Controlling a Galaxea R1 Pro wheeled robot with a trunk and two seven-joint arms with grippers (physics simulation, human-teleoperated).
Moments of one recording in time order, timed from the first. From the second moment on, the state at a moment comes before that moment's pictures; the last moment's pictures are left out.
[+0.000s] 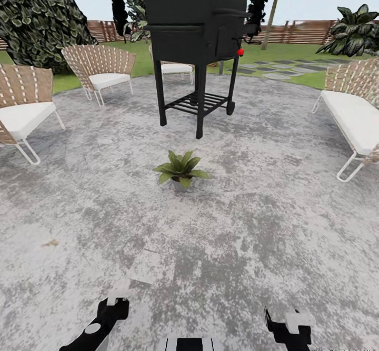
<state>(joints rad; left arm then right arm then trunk) -0.49 0.04 0.01 -0.24 -0.01 -0.24 0.00 -0.21 -0.11 0.00 -0.55 0.03 -0.42 -0.13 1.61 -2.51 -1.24</state>
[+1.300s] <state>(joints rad) -0.49 0.03 0.01 -0.24 0.00 -0.23 0.00 -0.21 -0.09 0.00 -0.49 0.03 -0.42 -0.13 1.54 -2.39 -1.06</state>
